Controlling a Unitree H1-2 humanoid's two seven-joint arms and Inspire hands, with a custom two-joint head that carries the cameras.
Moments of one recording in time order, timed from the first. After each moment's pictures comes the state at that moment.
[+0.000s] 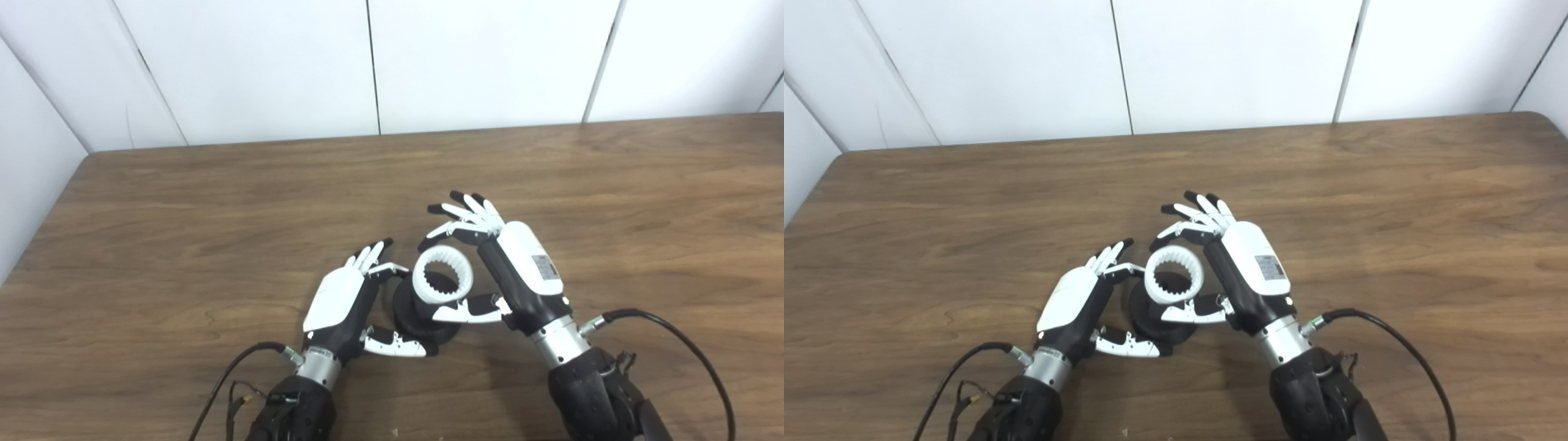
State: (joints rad) left arm 0.01 0.08 -0.33 -0.19 0.79 0.11 -0.09; right arm -0.04 -0.12 0.34 -0.34 -0.70 -0.02 0.04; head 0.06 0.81
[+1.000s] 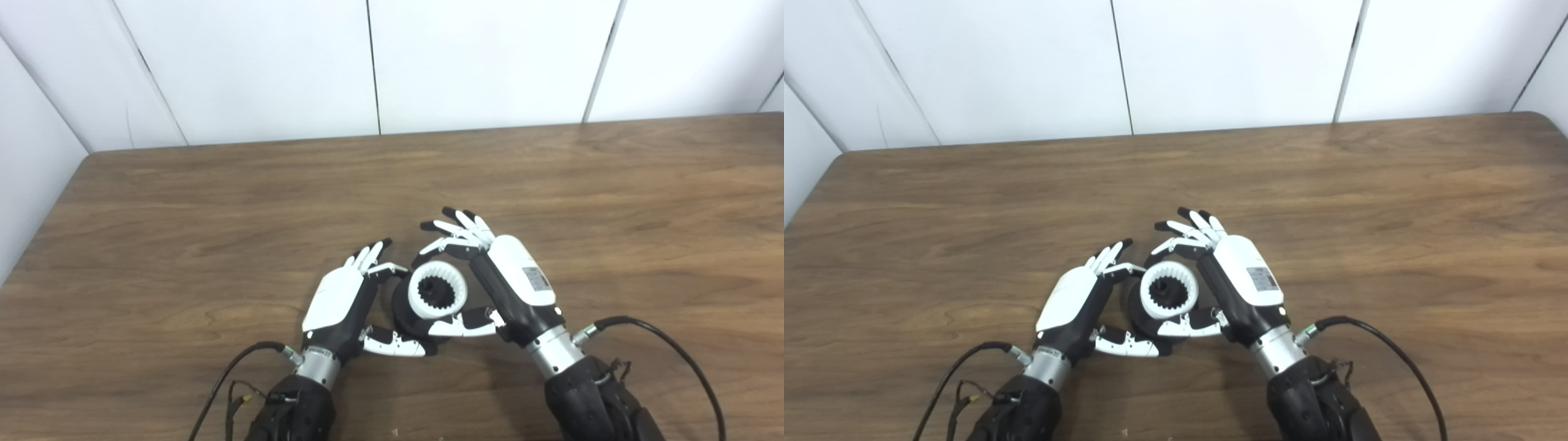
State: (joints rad) left arm 0.01 0.08 -0.33 -0.19 0.79 0.12 -0.09; right arm -0.05 -0.11 0.35 -0.30 -0.71 -0.02 0.06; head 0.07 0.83
